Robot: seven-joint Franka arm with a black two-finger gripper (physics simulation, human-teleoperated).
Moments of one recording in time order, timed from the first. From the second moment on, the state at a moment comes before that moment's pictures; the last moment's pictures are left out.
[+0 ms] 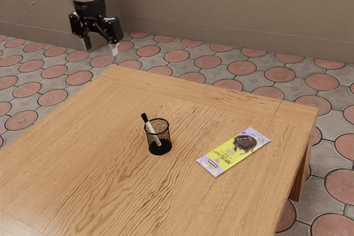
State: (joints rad) arm -0.02 0.09 0.02 -1.40 0.03 1.50 -0.02
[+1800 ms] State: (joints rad) arm -0.01 0.43 0.08 -1.71 -0.39 2.15 0.11
